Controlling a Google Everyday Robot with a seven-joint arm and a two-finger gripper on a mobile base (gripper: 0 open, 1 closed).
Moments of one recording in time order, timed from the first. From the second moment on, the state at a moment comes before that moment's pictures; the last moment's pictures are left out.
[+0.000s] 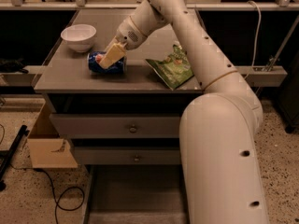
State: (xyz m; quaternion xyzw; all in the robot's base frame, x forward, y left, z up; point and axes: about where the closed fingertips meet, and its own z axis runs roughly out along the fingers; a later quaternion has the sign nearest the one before) arm 0.698 0.132 0.857 -0.63 0.66 0.33 0.24
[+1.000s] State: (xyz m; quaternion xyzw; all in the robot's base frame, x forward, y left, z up) arm 0.698 0.132 0.857 -0.63 0.66 0.33 0.24
